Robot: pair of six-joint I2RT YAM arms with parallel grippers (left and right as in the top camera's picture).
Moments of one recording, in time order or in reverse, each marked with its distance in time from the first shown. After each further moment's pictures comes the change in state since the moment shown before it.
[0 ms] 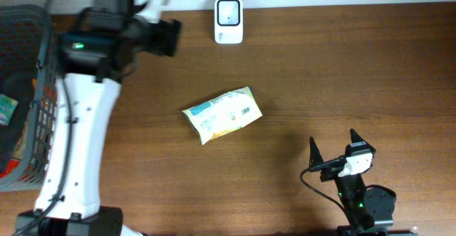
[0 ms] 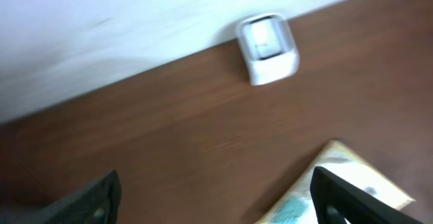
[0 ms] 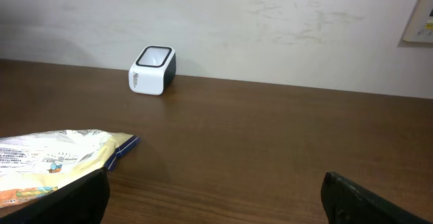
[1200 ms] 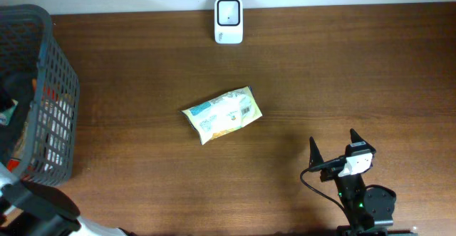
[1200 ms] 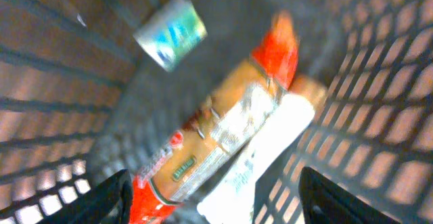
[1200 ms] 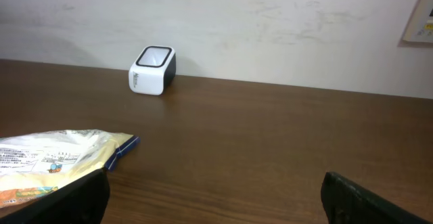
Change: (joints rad) left arm 0.904 0.128 -0.119 -0.120 0.018 0.015; right arm 0.000 0.000 0.000 0.000 0.000 0.000
